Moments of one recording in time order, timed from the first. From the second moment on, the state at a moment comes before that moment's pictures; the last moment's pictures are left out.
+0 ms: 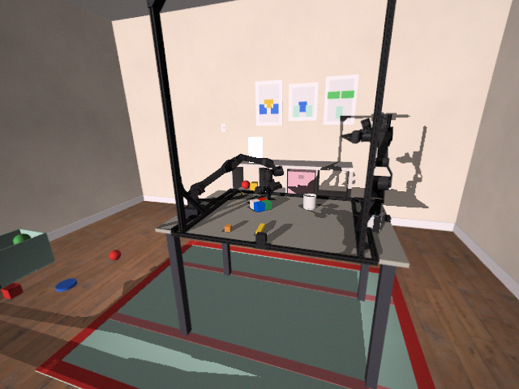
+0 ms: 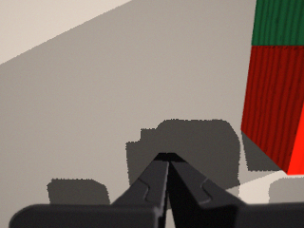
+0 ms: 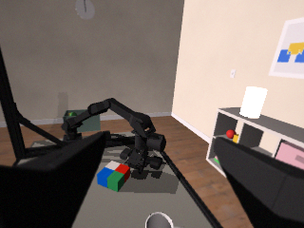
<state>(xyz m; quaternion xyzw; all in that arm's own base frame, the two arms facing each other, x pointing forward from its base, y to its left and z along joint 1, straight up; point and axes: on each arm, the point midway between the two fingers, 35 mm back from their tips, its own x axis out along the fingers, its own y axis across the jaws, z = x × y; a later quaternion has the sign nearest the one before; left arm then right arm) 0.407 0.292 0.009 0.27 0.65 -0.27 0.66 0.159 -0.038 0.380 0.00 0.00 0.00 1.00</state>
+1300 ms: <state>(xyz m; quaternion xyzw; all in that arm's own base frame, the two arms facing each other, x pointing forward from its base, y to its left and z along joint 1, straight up) 0.397 0.289 0.049 0.21 0.67 -0.20 0.69 0.159 -0.038 0.380 0.00 0.00 0.00 1.00</state>
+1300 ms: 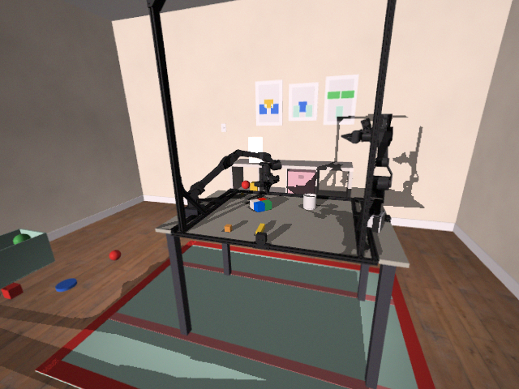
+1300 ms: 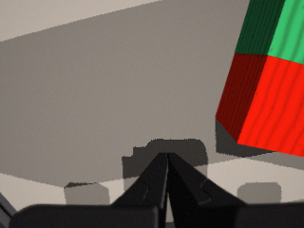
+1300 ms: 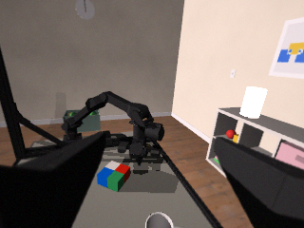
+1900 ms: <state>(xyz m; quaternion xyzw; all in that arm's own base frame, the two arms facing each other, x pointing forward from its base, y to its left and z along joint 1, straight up) 0.341 0.284 0.052 -0.14 0.69 0.14 0.70 0.159 -0.038 0.380 0.00 0.00 0.00 1.00</state>
